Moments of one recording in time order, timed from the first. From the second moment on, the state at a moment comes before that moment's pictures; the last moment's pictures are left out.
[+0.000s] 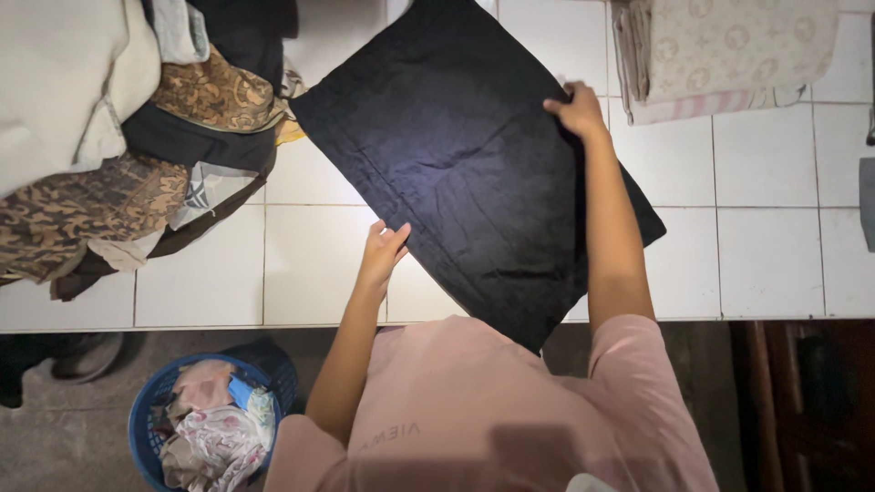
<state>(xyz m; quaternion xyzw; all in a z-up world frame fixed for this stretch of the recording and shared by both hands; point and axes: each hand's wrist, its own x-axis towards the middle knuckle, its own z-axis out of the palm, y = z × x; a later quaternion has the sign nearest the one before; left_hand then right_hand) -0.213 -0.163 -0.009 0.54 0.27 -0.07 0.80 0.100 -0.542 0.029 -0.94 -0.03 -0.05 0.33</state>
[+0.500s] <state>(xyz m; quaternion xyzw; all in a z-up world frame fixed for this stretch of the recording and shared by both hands) -0.173 -0.132 0.120 0.62 0.04 0.24 0.75 0.000 -0.582 0.167 -0.68 -0.08 0.01 0.73</state>
